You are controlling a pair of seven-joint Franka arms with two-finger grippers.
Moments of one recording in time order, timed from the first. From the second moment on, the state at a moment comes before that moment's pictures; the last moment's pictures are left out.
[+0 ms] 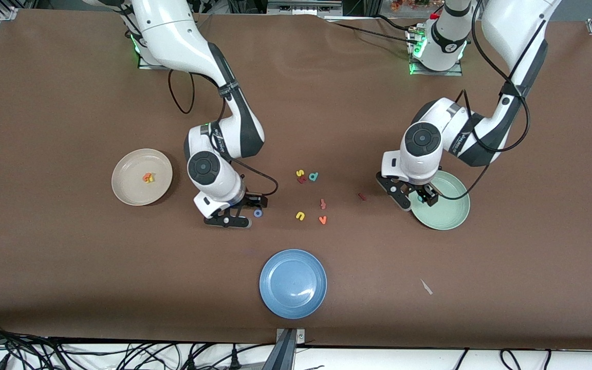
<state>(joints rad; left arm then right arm) 0.01 0.45 -0.44 -1.87 0.44 2.10 0.17 0.83 0.84 -0.39 -1.45 0.48 2.24 0.34</state>
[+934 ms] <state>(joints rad) -0.05 0.55 -0.43 -1.68 0.31 2.07 -0.20 0.83 0.97 -0.39 -1.31 0.45 2.15 0.22</state>
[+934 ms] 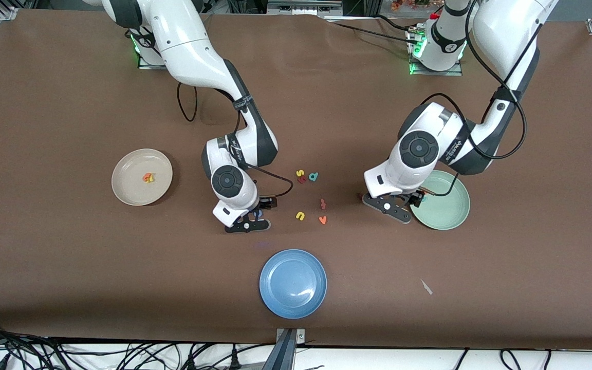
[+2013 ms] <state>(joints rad) -0.12 0.68 -0.43 -1.68 0.21 2.16 -0.93 0.82 0.98 -0.39 -1.28 0.45 2.15 0.19</state>
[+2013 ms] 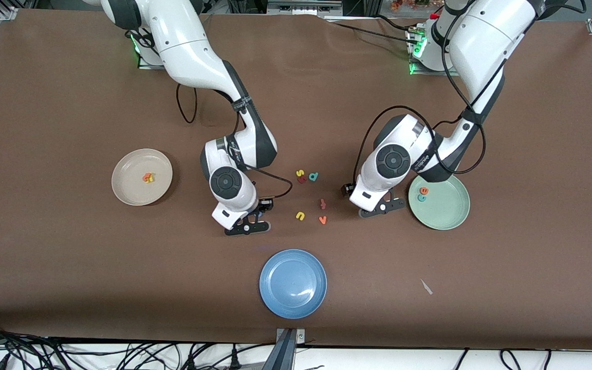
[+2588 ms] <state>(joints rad) -0.11 0.71 -0.43 -1.77 0.21 2.32 -0.98 0.82 0.98 -0.38 -1.27 0.45 2.15 0.19</state>
